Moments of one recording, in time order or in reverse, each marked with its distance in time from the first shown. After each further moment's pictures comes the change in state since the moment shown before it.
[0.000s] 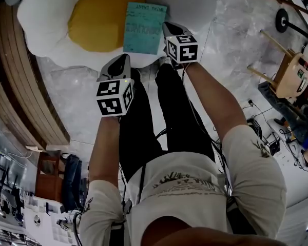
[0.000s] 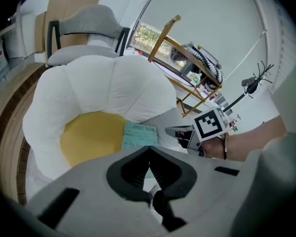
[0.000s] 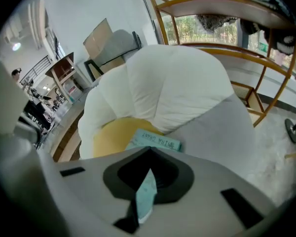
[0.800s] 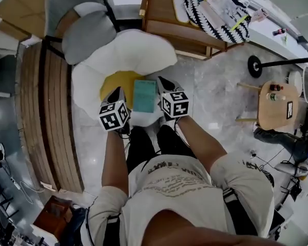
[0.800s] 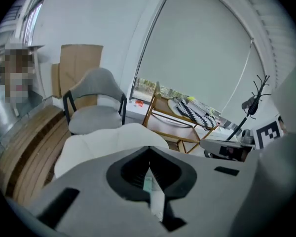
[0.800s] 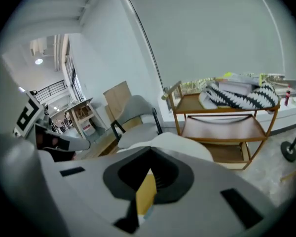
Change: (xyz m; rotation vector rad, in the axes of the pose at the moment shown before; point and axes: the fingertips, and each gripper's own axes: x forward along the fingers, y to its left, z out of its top) left arm -0.177 -0.079 0.197 0.031 -0.354 0.152; right arm -0.279 0.073 0.206 0.004 -0.424 0.057
